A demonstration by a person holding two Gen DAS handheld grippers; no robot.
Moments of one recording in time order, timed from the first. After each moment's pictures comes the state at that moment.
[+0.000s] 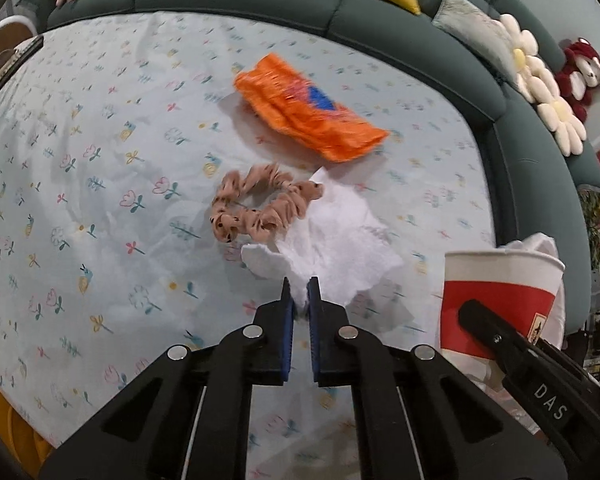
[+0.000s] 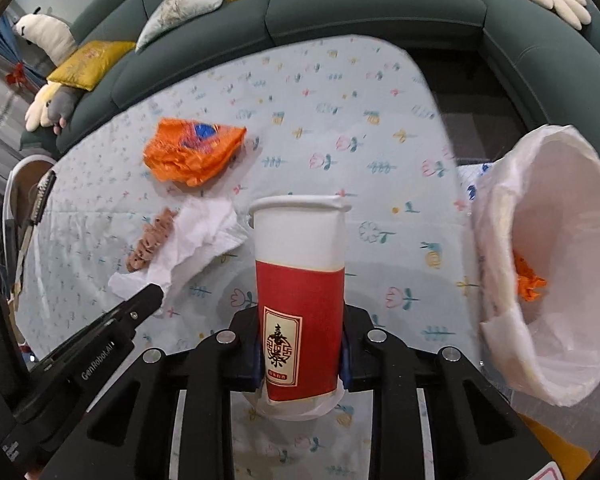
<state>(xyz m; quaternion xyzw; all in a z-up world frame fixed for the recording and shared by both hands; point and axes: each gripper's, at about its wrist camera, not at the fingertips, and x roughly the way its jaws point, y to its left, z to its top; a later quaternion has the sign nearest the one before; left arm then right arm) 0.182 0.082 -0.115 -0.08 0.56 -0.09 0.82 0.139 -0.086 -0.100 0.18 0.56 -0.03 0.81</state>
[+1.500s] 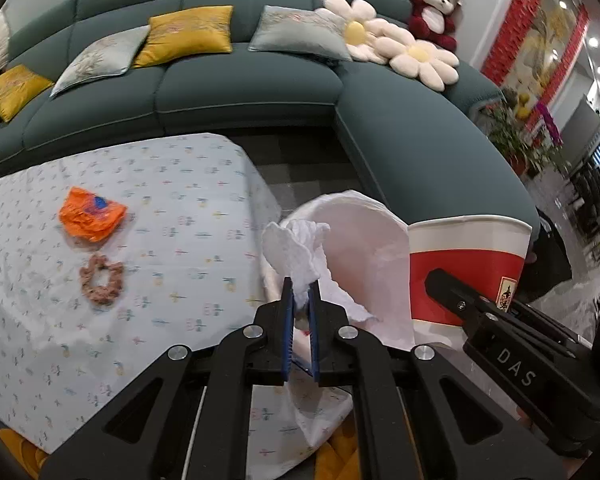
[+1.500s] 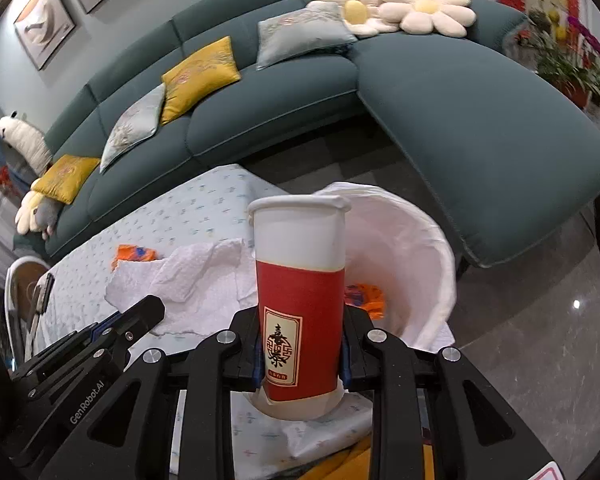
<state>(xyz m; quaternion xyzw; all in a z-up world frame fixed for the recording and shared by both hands) 0.069 -0.137 0.001 0.04 0.46 -0.27 0.84 -0.010 -0.279 -0.008 0.24 0.43 -0.14 0.86</state>
